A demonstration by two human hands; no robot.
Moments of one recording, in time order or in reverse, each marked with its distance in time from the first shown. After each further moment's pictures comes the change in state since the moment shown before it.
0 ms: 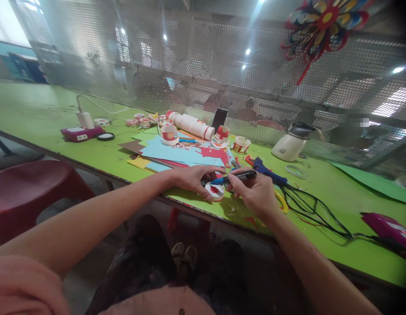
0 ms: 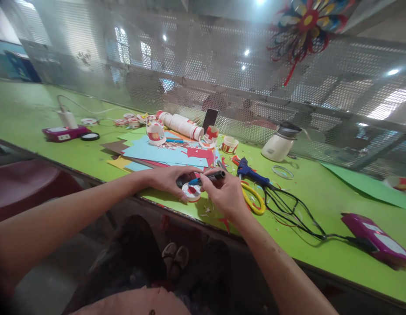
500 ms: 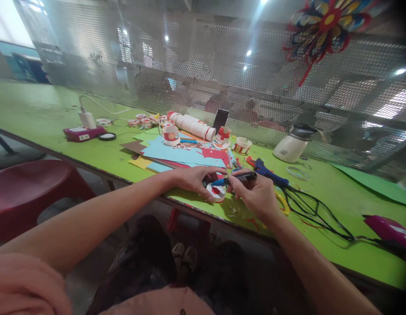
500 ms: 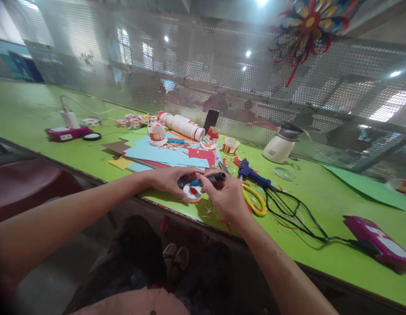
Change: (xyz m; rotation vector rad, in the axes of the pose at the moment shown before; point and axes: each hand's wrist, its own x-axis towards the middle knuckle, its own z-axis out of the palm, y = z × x) left_hand 0.001 -0.006 0.001 -0.017 -0.003 0.019; right_hand 0.000 0.000 0.002 -0.018 0.014 -0.015
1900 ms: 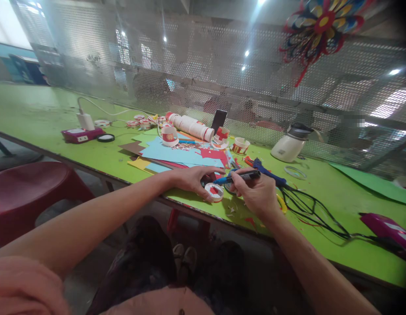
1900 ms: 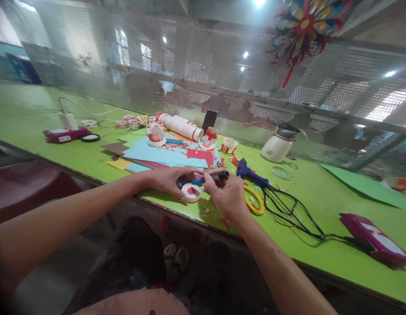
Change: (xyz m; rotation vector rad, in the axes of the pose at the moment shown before) left_hand -0.001 0.004 -0.001 0.078 0.030 -0.054; right_hand 0.001 -0.004 -0.002 -0.030 0.101 0.034
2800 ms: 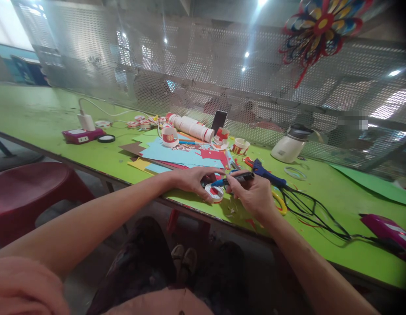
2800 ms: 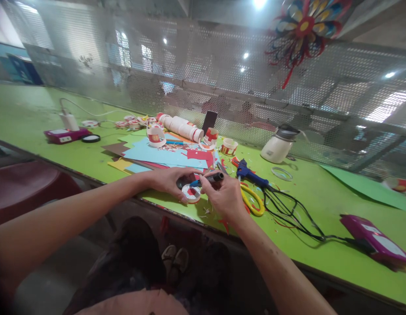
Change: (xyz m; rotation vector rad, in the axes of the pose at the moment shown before) left_hand -0.001 0.000 0.000 -0.035 0.009 0.011; right_hand -0.001 0.004 0.002 -0.040 -0.086 -0.015
